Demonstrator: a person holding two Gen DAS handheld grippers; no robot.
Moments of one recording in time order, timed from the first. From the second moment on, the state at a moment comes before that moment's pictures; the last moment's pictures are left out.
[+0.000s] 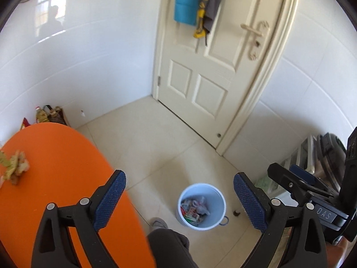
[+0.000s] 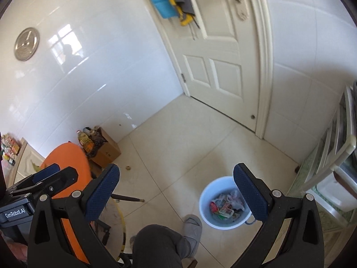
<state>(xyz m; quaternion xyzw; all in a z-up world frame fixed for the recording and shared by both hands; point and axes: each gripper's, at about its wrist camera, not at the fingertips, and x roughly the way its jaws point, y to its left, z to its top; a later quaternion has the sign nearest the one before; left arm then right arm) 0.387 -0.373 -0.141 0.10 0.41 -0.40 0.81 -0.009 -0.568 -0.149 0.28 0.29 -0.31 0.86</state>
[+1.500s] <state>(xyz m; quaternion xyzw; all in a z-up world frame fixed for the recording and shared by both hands) 0.246 0.037 -0.087 -0.06 0.32 -0.11 0.94 0.221 -0.265 -0.071 0.05 0.29 -0.01 0.96</state>
